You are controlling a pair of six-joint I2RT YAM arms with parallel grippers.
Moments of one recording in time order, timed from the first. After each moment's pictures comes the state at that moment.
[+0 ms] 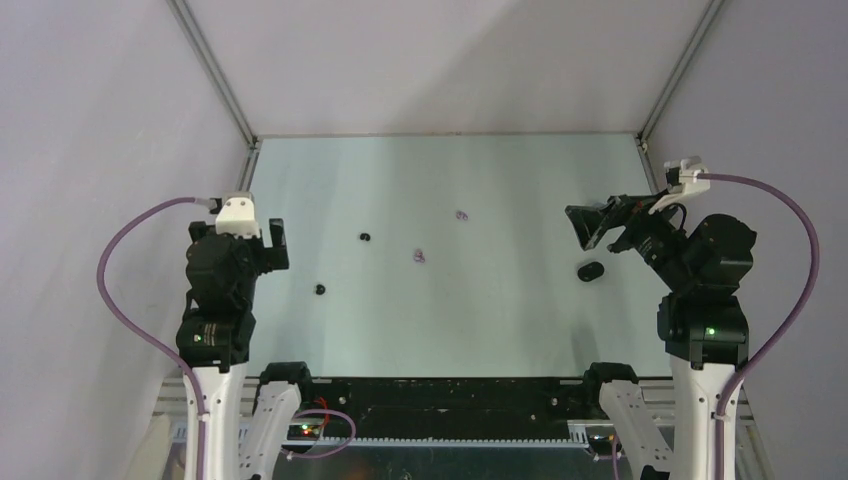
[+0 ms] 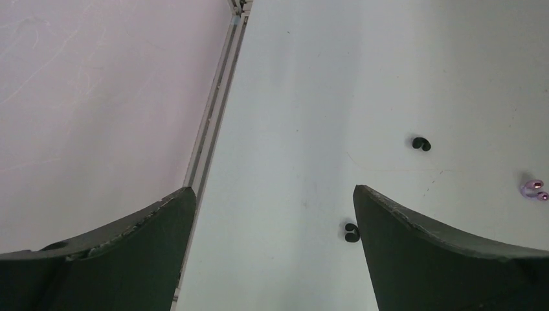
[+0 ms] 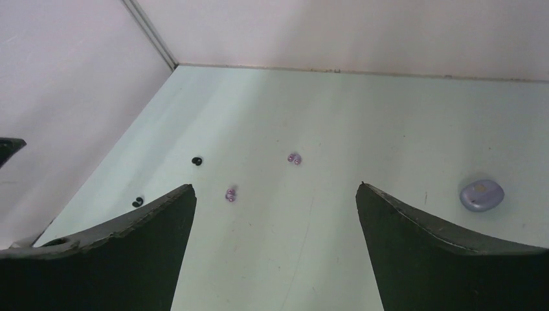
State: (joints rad) left arm 0.04 0.59 0.95 -0.65 -0.17 0.15; right arm -0.06 0.69 1.17 -0.55 -0.50 0.22
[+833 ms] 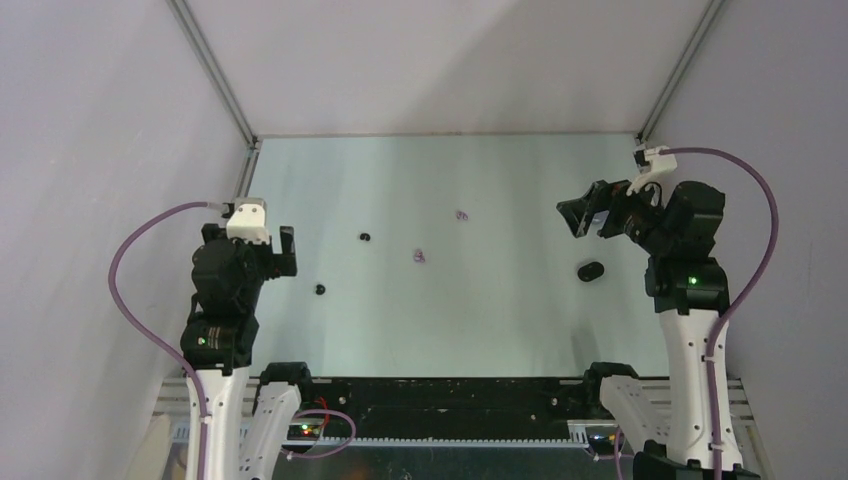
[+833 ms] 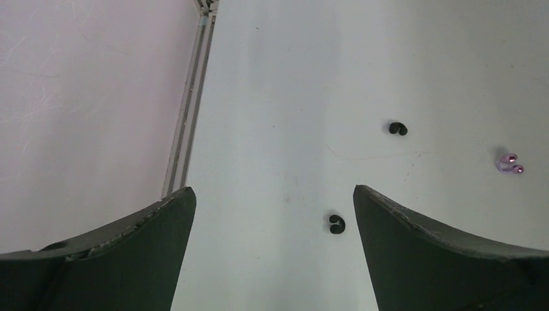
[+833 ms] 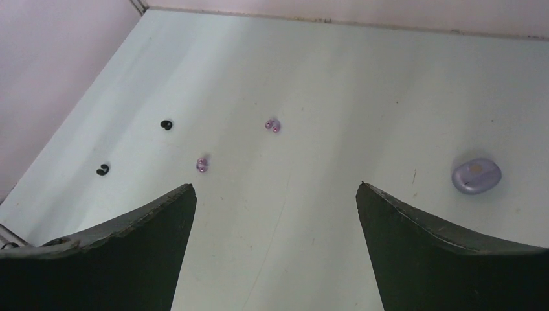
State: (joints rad) left arm 0.03 0.56 0.90 -0.65 -0.08 0.17; right arm -0.08 0.83 1.12 -0.53 -0.55 0.08
